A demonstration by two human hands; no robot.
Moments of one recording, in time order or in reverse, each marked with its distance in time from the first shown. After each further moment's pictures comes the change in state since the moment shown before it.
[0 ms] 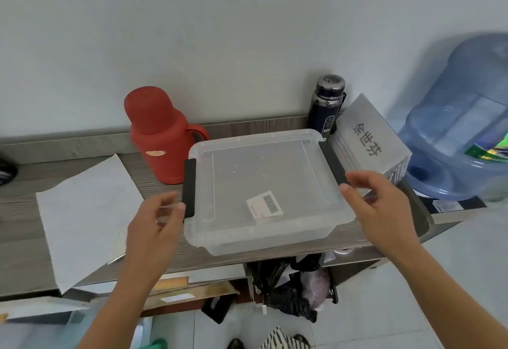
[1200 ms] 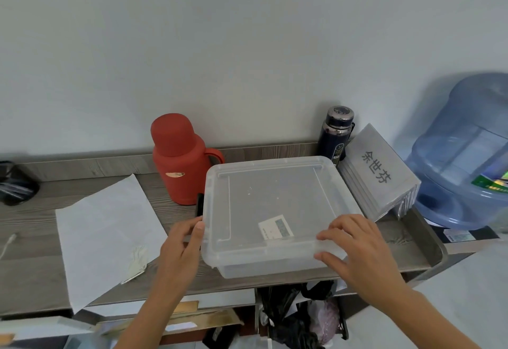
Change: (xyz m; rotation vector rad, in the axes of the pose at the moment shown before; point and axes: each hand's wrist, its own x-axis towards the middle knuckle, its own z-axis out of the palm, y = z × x) left_hand 0.007 -0.025 0.012 -0.132 -0.103 -0.013; right_hand -0.021 0.011 0.036 -0.484 -0.118 -0.605
